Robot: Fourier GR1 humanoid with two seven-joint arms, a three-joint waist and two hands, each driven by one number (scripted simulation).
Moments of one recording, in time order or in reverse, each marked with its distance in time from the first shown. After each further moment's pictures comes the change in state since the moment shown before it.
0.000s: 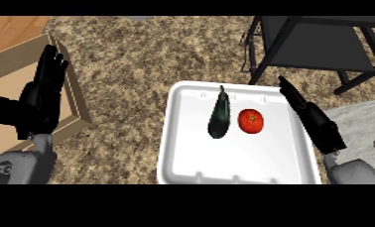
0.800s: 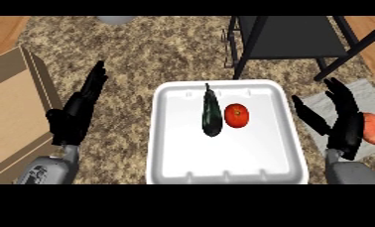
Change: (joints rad) left arm 0.030 -0.021 -0.176 0.048 -0.082 -0.117 -0.025; right arm 0.037 0.197 -0.302 0.102 0.078 -0.639 -0.020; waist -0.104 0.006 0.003
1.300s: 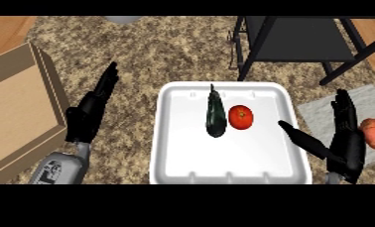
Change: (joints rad) left arm -0.030 -0.043 -0.023 0.056 -0.034 -0.023 -0.017; right arm 0.169 0.032 0.053 -0.208 0.001 0.053 -0.072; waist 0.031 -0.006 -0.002
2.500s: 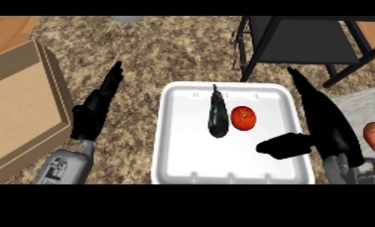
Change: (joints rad) left arm -0.018 -0.030 0.013 0.029 -0.031 -0.033 -0.006; right arm -0.370 -0.330 0.402 -0.420 0.437 0.472 1.280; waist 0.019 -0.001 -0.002
